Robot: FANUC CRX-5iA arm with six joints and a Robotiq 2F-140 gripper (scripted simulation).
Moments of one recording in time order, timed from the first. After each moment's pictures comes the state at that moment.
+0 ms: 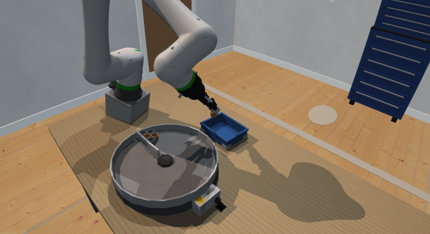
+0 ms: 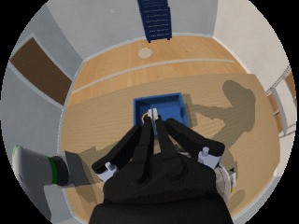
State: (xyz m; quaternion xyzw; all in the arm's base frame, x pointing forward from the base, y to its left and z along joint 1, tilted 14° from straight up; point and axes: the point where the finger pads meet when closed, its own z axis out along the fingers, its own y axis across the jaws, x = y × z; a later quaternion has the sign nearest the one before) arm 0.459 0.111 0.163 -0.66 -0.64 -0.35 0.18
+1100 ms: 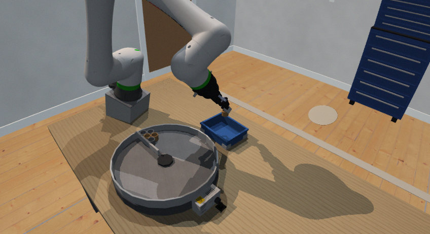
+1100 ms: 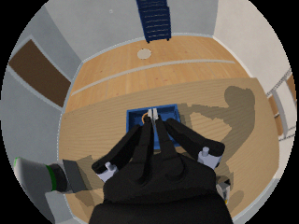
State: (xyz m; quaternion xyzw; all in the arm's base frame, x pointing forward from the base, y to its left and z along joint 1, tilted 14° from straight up) arm 0.494 0.152 0.173 -0.66 -0.64 -0.35 0.18
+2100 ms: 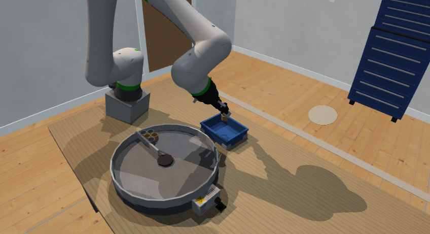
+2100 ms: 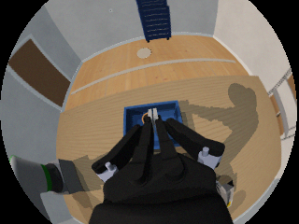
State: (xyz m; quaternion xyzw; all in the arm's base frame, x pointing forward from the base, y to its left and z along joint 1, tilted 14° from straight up) arm 0.499 0.153 0.149 -0.66 -0.64 -0.35 0.18
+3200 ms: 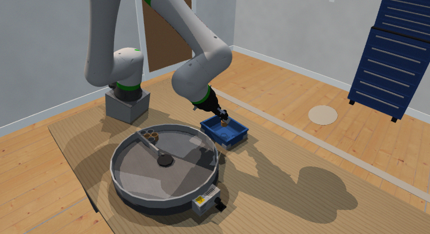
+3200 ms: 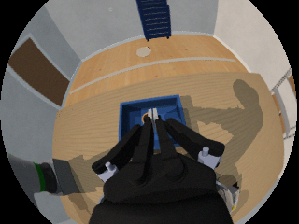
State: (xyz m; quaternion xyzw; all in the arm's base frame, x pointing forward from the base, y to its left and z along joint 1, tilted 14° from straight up) arm 0.507 0.155 0.116 -0.66 -0.64 -0.35 0.17
